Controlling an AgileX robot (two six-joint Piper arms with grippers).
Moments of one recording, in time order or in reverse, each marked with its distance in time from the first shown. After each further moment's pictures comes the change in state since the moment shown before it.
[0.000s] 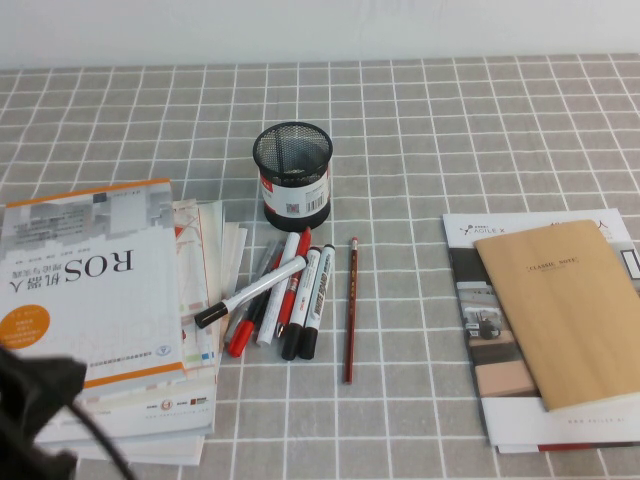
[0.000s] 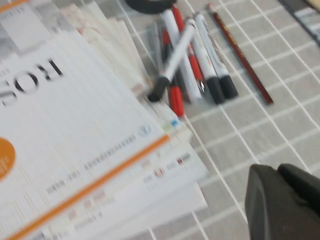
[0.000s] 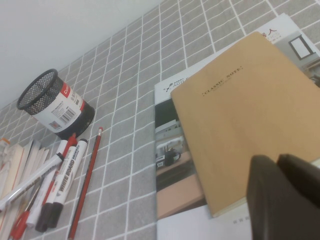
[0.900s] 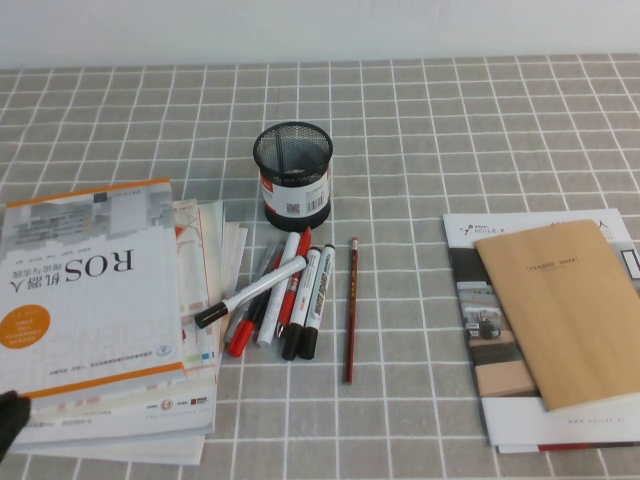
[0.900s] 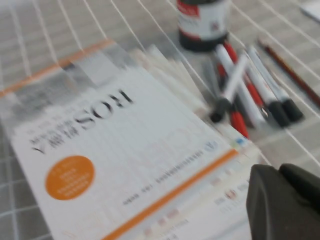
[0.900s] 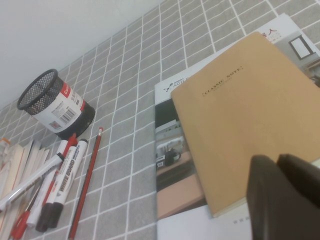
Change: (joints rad) right arm 0.000 0.000 0.000 0.000 0.000 0.000; left arm 0.026 -0.323 0.261 0.140 -0.170 0.006
